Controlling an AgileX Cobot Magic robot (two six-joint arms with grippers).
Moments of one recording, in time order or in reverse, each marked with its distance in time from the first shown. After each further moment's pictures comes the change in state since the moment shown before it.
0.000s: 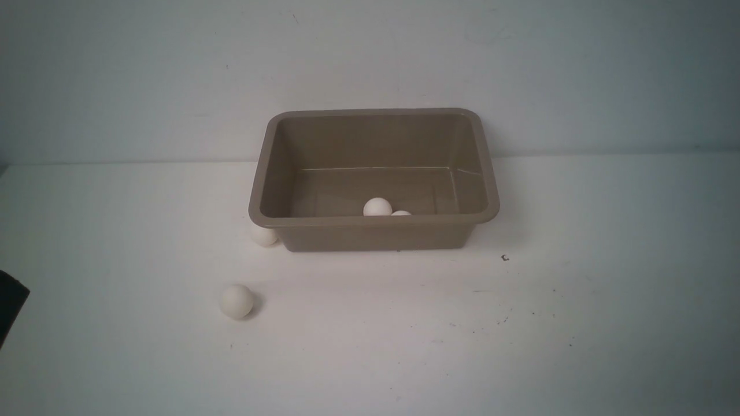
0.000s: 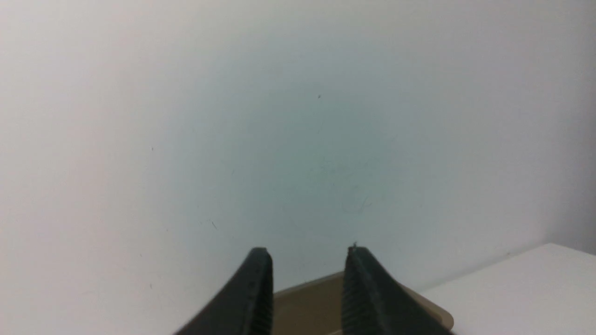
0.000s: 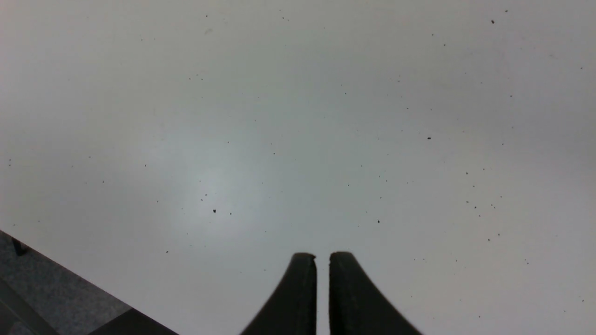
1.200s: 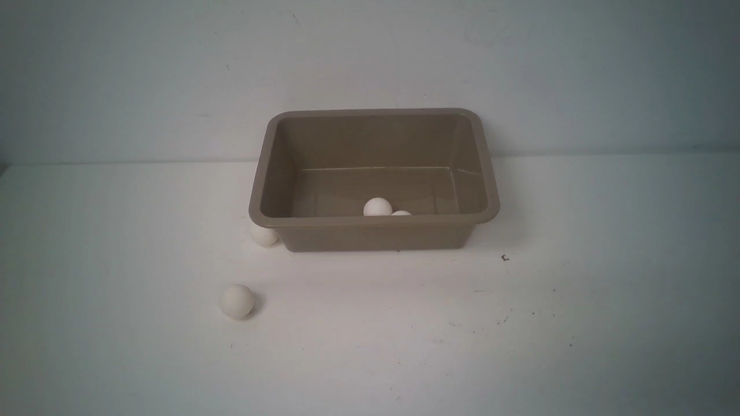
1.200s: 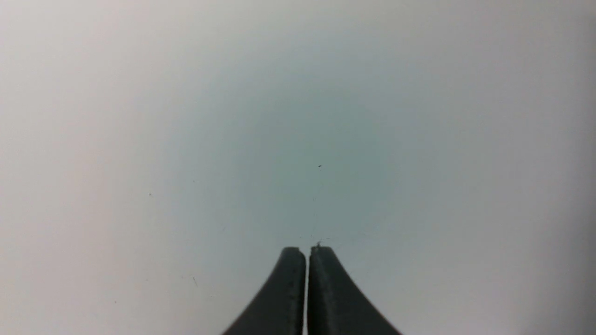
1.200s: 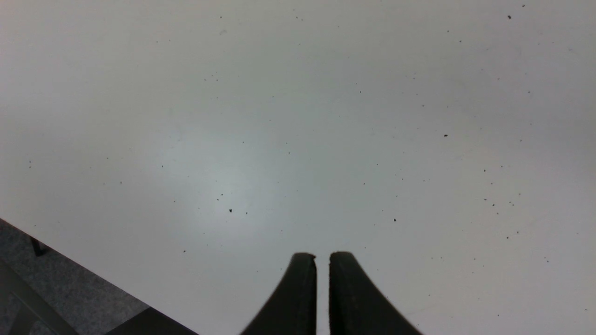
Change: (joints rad) right arm 0.000 0.000 0.000 0.030 -0.003 0.000; left arm 0.000 0.014 0.000 -0.400 -0.058 0.214
